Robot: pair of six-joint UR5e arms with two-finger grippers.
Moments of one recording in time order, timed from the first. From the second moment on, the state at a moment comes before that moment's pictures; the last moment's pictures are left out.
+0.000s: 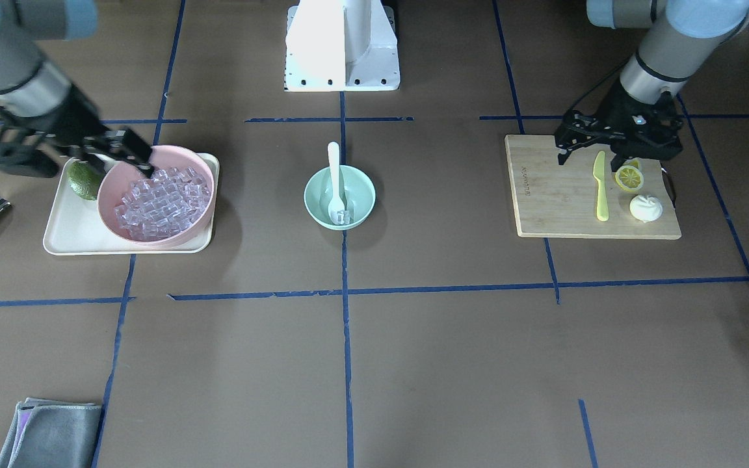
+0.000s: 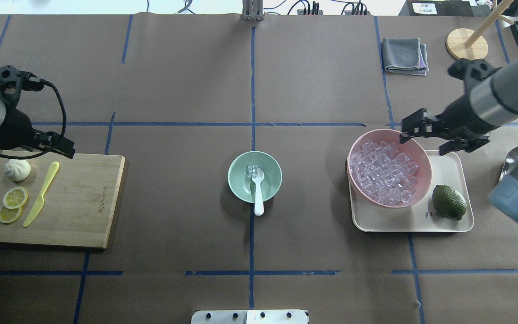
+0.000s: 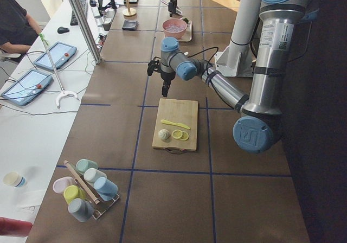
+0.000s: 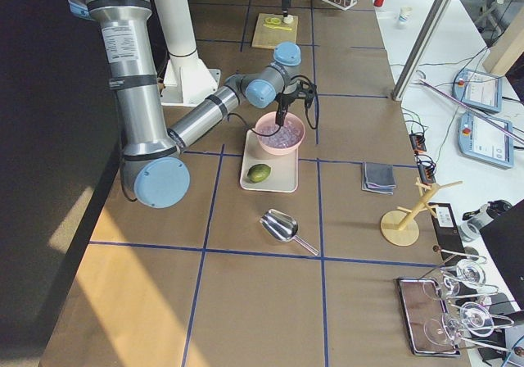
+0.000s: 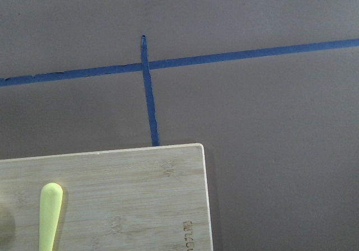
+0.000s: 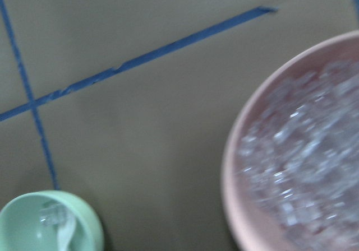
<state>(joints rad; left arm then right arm) -0.92 -1.64 -2.05 -1.67 -2.11 -0.69 0.97 -1.48 2.03 -1.44 2.27 1.07</state>
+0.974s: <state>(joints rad) -1.51 -1.55 -1.79 -1.43 -2.35 0.27 1.49 -1.73 1.86 -1.62 2.32 -0.10</state>
